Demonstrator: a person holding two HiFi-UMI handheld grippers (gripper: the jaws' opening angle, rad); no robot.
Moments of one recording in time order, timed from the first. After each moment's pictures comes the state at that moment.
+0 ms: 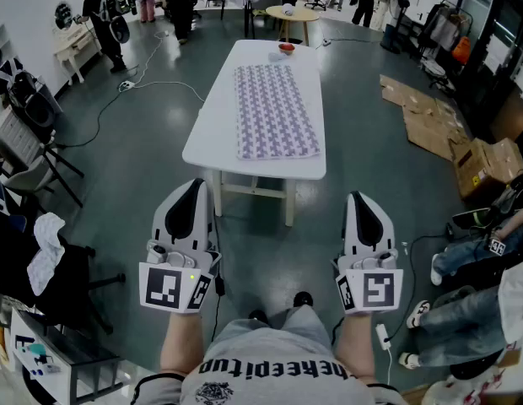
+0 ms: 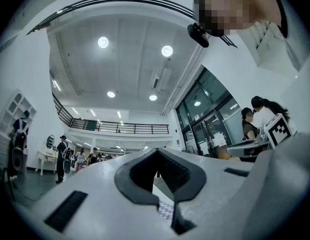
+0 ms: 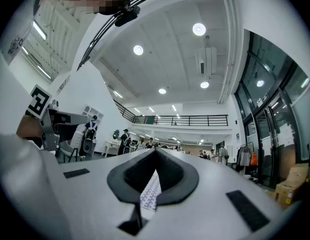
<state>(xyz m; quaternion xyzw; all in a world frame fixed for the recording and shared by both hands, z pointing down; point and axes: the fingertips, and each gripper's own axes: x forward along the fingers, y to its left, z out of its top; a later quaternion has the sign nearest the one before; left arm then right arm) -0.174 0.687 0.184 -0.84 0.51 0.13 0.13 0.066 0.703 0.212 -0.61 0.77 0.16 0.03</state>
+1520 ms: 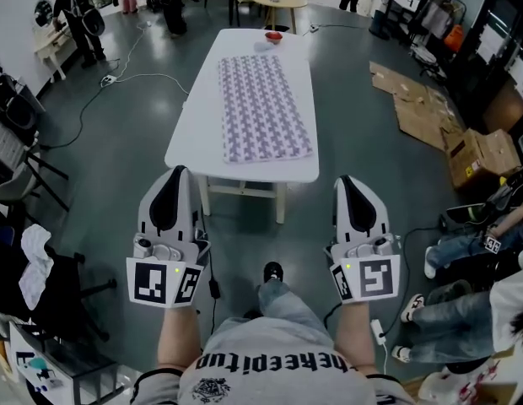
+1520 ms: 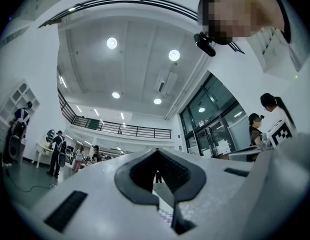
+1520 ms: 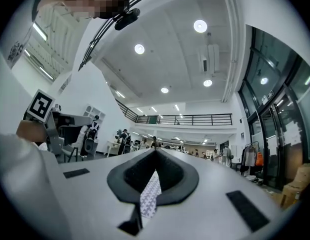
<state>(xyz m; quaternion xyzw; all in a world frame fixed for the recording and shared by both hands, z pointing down) -0.182 0.595 0.189 -0.83 0.51 0.17 0.12 0.057 0.613 0.214 -0.60 0.78 0.16 0.02</state>
